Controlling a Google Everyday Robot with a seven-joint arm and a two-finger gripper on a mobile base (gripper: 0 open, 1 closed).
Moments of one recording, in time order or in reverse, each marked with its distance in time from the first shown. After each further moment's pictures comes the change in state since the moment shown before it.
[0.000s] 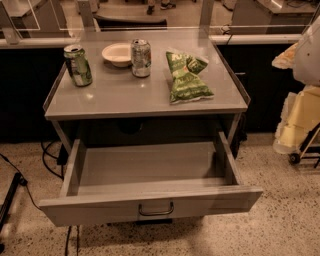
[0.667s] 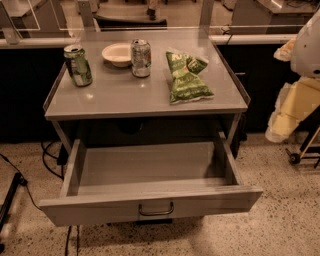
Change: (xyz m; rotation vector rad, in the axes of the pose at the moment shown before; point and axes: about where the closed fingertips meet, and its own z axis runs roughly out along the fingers) arm -0.003 -0.021 0.000 0.052 -0.027 0.059
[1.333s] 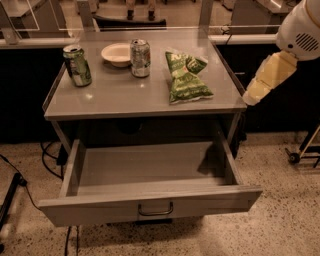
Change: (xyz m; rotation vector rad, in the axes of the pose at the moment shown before) arm -0.016 -0.080 0.024 0.106 -0.085 0.216
